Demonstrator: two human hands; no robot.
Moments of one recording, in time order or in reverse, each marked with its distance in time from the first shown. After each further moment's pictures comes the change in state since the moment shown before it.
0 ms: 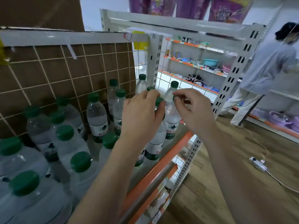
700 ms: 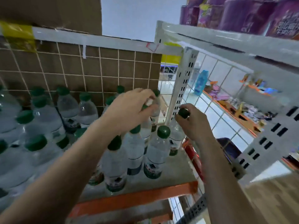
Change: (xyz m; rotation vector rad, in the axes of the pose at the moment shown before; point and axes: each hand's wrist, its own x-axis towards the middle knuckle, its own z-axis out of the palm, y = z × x) left_hand 0.107 0.019 0.063 0.283 -0.142 -0.261; right_hand 0.146 0.172 0.047 0.122 -0.535 0.037
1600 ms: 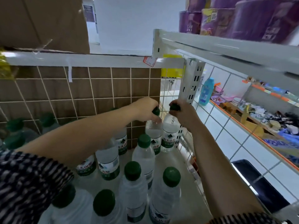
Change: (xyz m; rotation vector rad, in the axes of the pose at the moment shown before) left_hand 0.165 -0.081 0.071 0.007 -0.396 -0.009; right_hand 0.151 0.003 0.047 0.081 -0.113 -0.068
